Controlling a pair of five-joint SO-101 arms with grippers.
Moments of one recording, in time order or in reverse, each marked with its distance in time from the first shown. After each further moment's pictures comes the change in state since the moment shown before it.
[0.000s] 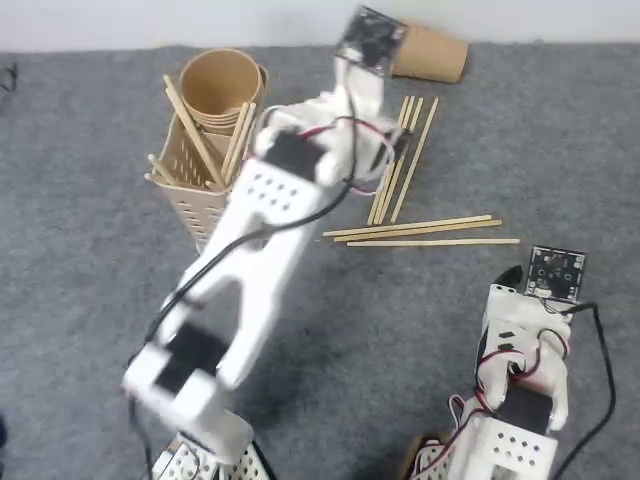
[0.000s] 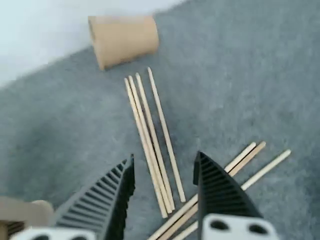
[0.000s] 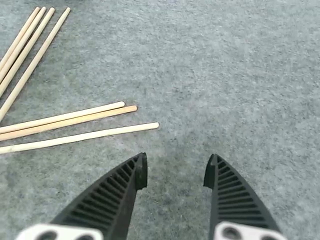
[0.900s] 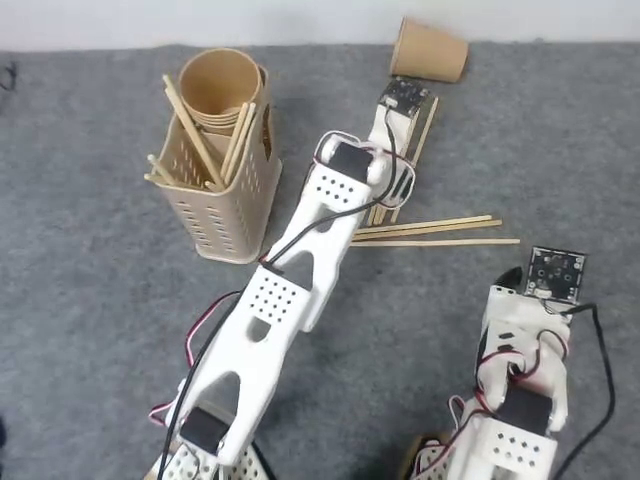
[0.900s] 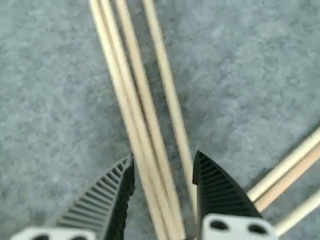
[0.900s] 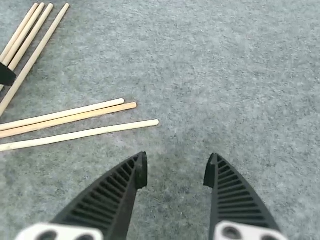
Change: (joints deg) left arm -0.4 65.9 -72.6 23.2 2.1; right arm 0.2 0.0 0.5 -0.1 0.0
